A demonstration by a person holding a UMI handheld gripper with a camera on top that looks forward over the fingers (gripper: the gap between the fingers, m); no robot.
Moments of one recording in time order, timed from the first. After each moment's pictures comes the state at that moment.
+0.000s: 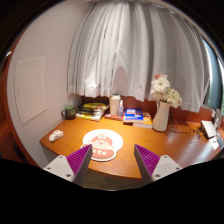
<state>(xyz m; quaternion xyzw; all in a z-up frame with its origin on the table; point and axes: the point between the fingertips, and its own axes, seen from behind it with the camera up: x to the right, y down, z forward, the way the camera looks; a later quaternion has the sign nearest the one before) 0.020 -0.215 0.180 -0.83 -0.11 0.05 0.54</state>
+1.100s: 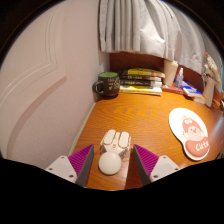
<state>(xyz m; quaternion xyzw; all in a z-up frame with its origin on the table) -0.368 -0.094 -0.017 -0.90 -0.07 0.05 0.42</state>
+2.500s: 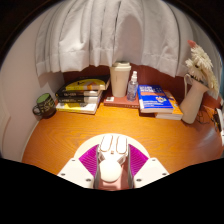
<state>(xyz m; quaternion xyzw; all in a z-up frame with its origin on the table) -0.081 0.021 0.040 -0.91 -0.06 0.02 0.41</state>
